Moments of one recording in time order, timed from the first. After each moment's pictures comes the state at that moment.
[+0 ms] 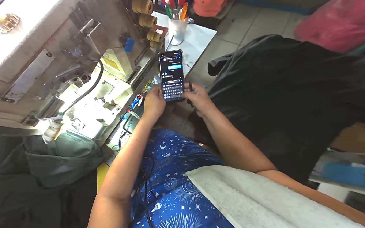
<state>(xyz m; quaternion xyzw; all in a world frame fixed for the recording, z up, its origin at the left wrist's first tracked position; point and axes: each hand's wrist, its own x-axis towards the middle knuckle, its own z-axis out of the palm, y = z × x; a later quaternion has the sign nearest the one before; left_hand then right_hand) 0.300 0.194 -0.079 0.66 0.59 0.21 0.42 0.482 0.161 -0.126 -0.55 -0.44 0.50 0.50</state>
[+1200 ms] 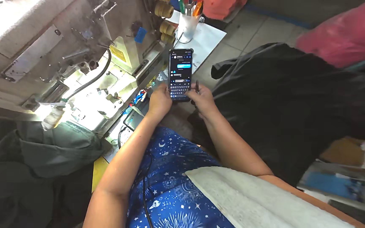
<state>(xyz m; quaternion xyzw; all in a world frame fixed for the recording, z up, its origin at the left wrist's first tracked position) 0.302 0.189 -0.080 0.68 0.58 0.20 0.41 0.474 0.159 -0.127 -0.58 -0.44 0.47 0.50</state>
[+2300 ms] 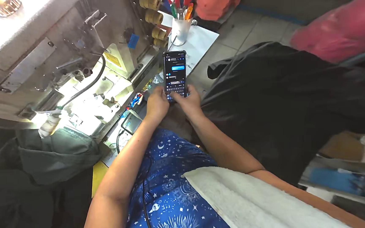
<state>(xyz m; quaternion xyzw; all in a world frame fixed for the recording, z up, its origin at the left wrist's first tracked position) 0.307 0.184 -0.080 0.67 0.59 0.21 0.40 0.442 0.161 -0.120 -0.68 -0.39 0.41 0.47</state>
